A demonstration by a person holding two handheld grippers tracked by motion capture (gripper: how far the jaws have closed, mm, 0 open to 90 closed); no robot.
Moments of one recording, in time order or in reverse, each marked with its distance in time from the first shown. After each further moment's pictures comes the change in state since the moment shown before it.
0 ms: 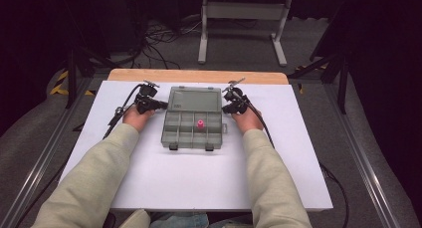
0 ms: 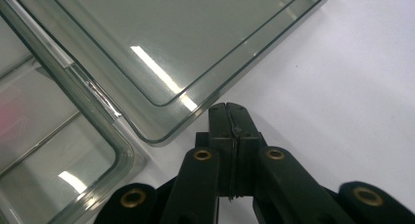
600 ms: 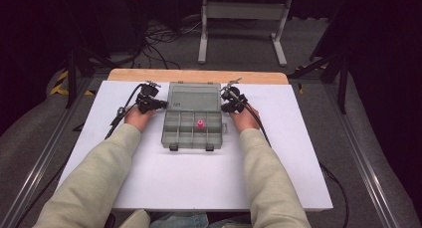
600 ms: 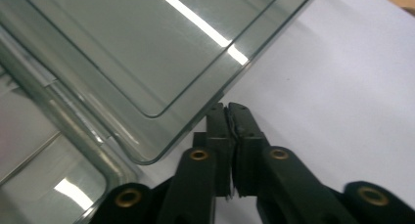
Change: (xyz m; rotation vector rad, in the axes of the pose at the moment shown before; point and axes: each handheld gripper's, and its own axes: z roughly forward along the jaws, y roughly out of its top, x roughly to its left) left arm -0.003 0.001 0.003 -0.019 0.027 0.014; right arm 0.005 0.006 0.005 -0.005 -0.067 0.002
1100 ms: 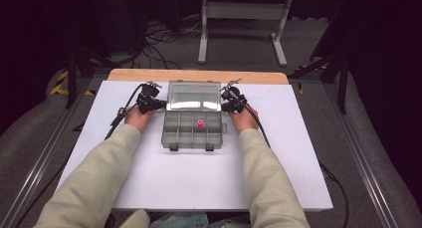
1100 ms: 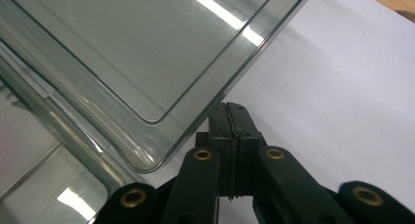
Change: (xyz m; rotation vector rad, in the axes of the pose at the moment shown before) left arm -0.003 0.001 0.000 -0.011 0.027 0.022; right arm 0.001 -0.001 0.001 -0.031 0.002 0.028
